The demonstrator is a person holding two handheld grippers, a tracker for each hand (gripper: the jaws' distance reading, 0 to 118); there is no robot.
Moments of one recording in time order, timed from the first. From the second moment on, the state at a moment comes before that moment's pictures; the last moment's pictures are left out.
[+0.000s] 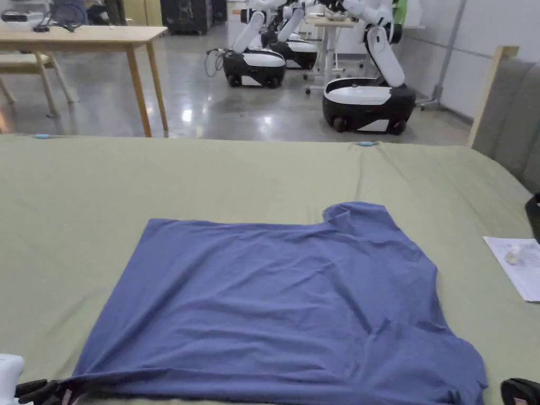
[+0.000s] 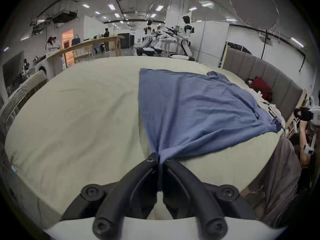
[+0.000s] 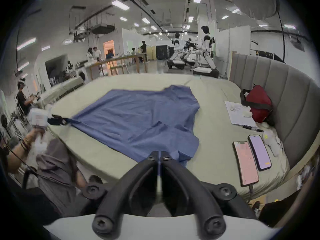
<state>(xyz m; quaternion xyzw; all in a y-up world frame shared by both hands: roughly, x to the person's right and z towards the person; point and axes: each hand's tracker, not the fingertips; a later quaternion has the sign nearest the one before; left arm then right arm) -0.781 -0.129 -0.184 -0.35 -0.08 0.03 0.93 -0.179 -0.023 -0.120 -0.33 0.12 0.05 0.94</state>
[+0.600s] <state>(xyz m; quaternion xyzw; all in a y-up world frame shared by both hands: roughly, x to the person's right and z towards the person) -0.756 -0.112 -0.176 -0.36 -0.09 0.00 0.93 -0.173 -0.118 -0.212 -0.48 0.11 0.05 0.87</state>
